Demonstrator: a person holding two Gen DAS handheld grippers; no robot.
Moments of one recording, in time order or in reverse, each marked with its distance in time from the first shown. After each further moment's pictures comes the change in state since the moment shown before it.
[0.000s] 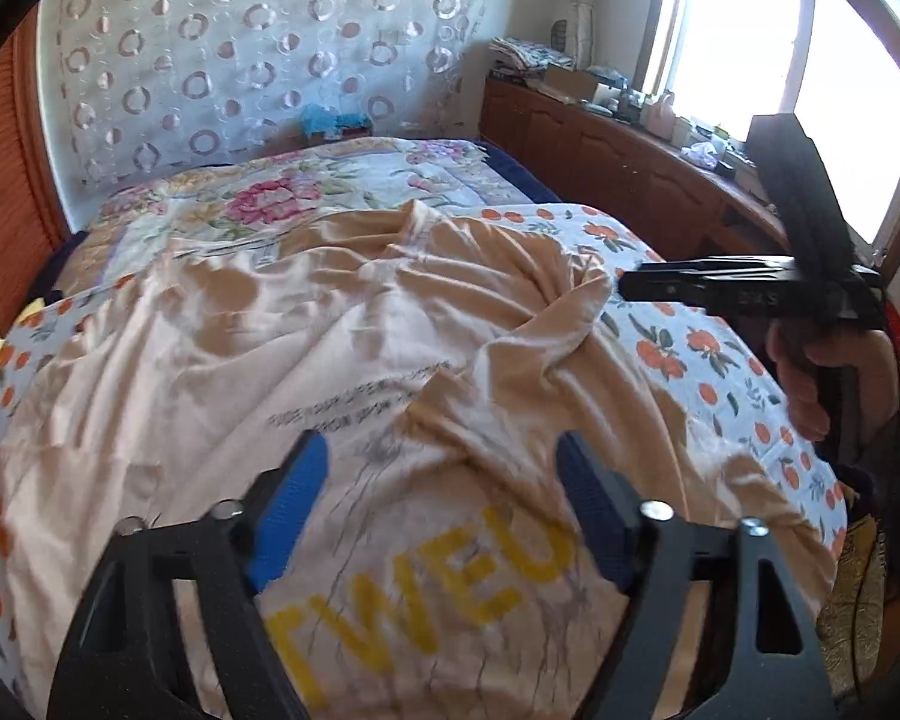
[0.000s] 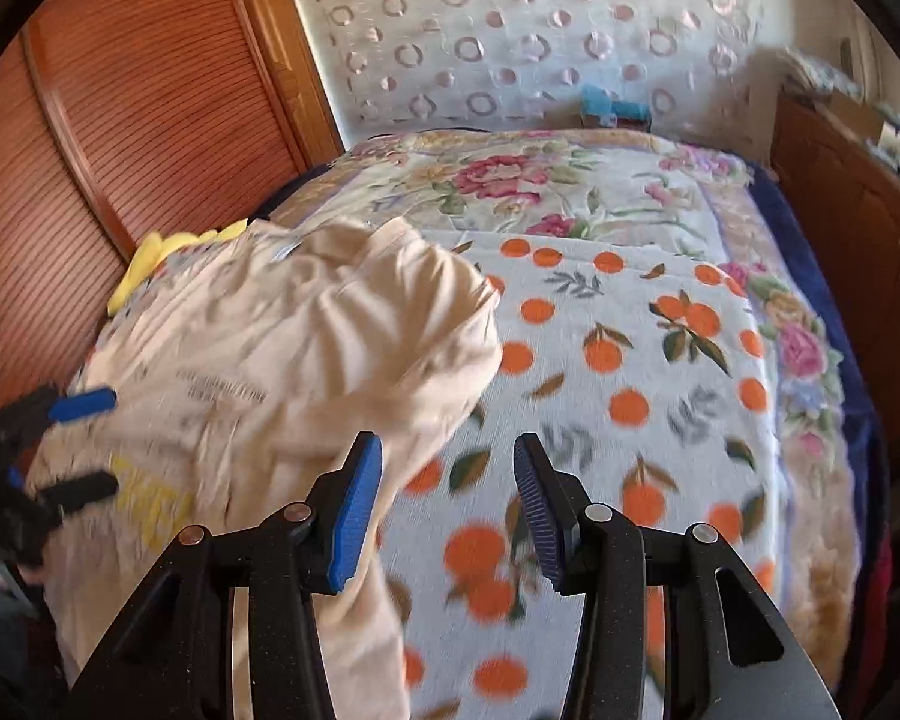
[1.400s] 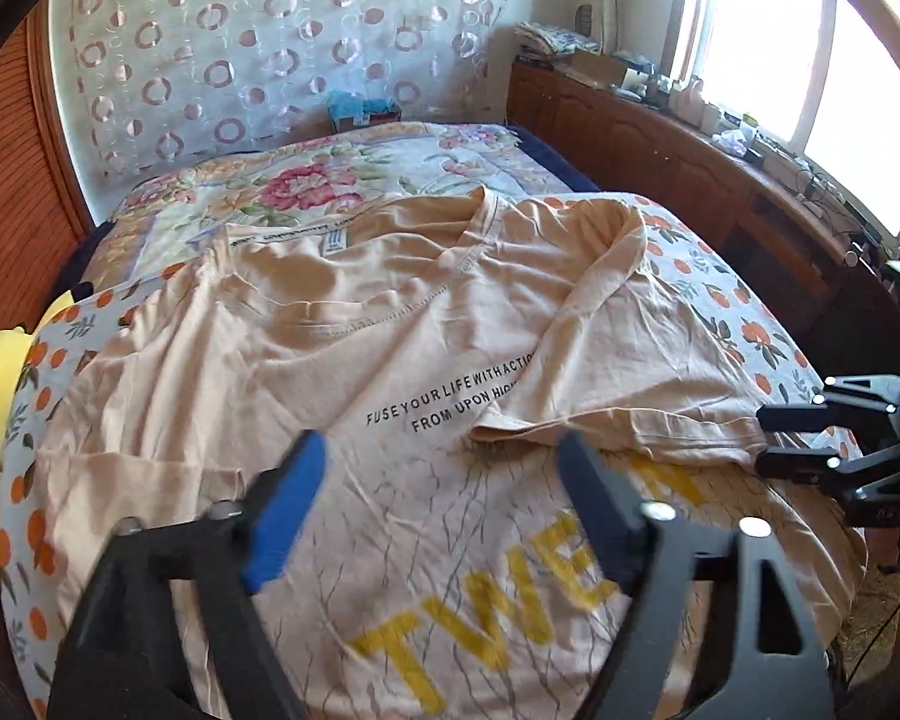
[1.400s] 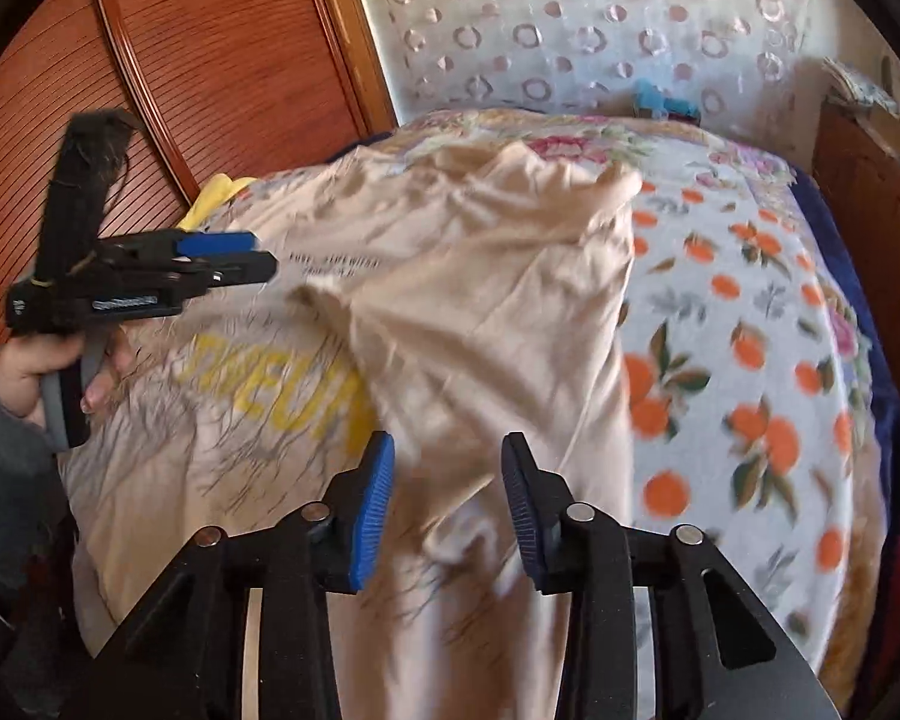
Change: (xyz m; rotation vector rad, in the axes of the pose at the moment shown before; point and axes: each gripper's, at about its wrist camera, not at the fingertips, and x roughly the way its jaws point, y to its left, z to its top) left arm -0.012 0.035 -0.003 0.008 0.024 0.088; right arm -0.047 0.065 -0.083 -0.081 0.043 0.036
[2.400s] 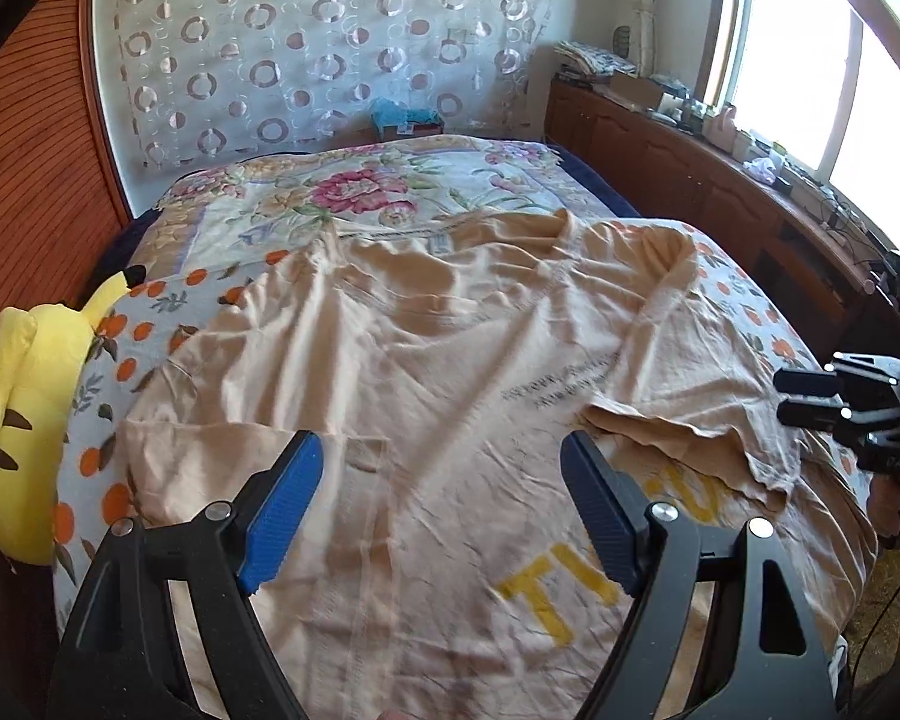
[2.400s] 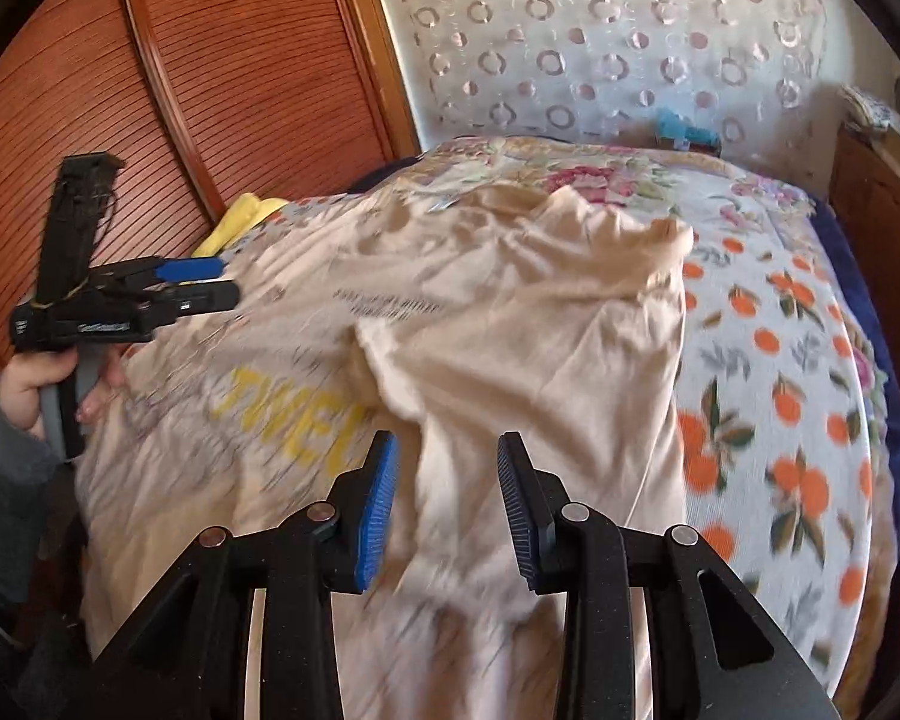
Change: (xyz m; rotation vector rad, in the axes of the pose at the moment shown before) left arm -0.024 0.064 -0.009 -0.060 -0.021 0.059; right arm -0.003 0.012 0.028 -0.051 -0.088 0.025
